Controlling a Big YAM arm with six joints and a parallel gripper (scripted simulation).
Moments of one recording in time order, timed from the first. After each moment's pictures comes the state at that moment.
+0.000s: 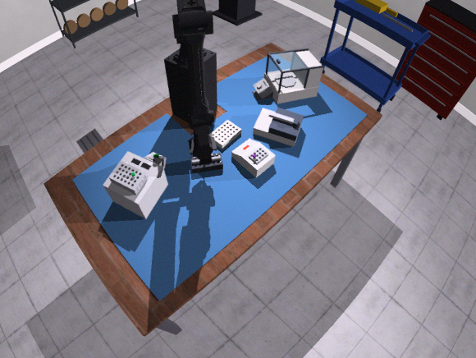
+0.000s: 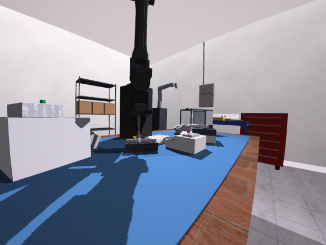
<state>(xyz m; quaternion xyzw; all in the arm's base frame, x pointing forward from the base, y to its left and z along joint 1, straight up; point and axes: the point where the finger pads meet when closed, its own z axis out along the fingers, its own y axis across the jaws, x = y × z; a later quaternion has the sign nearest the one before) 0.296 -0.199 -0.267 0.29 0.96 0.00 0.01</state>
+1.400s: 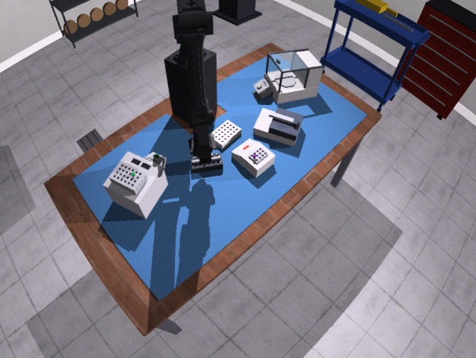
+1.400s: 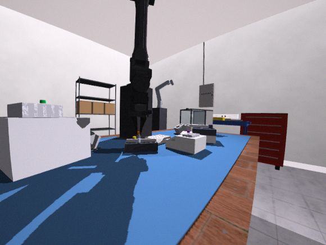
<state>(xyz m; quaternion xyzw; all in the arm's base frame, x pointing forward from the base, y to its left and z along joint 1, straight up) 0.292 -0.197 -0.269 0.29 0.96 0.00 0.01</state>
